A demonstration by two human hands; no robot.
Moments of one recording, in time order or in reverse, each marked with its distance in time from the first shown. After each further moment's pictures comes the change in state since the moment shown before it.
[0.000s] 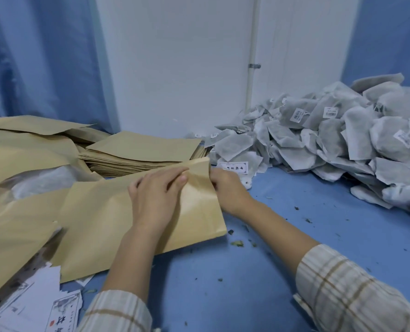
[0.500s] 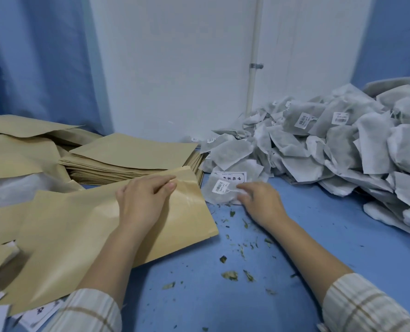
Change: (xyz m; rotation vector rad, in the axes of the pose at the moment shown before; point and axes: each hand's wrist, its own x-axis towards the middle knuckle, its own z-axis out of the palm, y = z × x) left_hand 0.041 -0.026 0.041 0.016 -0.005 -0.121; right_hand 0.007 0.102 -0.032 -0.365 0.090 0.309
